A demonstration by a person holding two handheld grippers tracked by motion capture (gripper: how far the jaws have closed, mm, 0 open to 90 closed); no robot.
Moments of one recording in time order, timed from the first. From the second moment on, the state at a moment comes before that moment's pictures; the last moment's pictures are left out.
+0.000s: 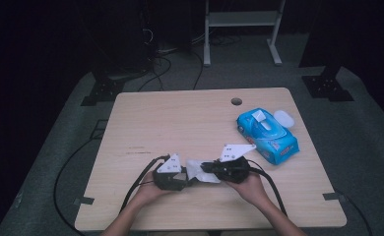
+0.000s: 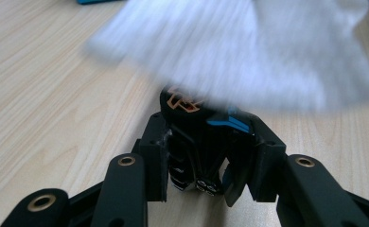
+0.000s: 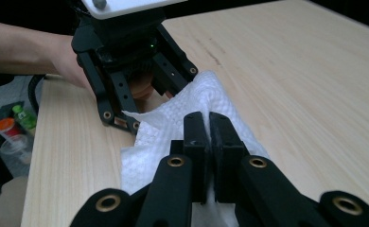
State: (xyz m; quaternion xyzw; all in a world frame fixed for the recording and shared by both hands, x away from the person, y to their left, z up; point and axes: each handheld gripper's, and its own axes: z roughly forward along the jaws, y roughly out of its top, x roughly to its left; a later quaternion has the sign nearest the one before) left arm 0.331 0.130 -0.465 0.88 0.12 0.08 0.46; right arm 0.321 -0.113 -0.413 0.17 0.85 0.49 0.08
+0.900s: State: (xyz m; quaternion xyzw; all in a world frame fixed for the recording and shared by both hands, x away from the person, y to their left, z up) left arm 0.335 0.131 -0.469 0.87 0.12 0.08 0.47; right arm 0.342 -0.108 -0.421 0.21 0.87 0.45 0.07
